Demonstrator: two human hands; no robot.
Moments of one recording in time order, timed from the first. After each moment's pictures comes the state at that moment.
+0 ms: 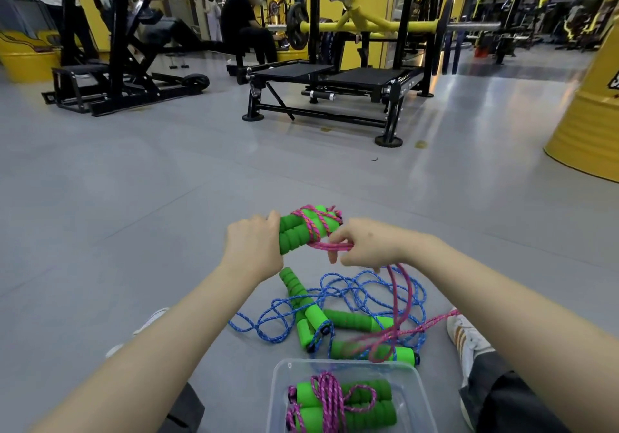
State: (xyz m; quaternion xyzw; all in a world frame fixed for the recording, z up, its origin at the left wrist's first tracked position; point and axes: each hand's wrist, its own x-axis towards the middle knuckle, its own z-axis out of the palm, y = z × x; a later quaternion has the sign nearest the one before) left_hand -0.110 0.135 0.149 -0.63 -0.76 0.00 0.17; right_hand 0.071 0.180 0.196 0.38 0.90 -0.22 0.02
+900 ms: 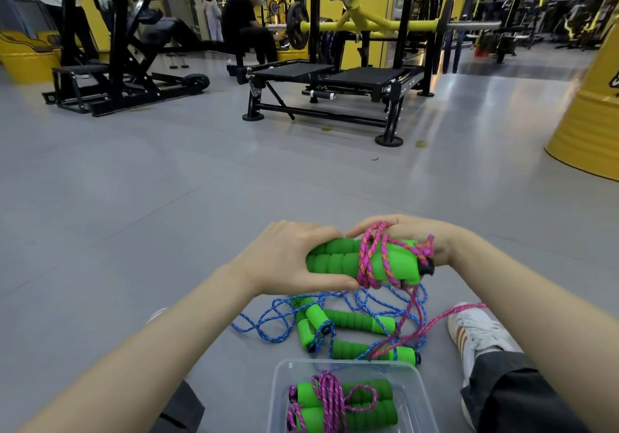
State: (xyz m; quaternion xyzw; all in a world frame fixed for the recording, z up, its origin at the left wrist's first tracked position) left_hand -0.087 0.112 0.175 -0.85 -0.47 -0.23 0.02; right_hand 0.121 0.200 0.187 0.34 0.69 -0.63 -0.11
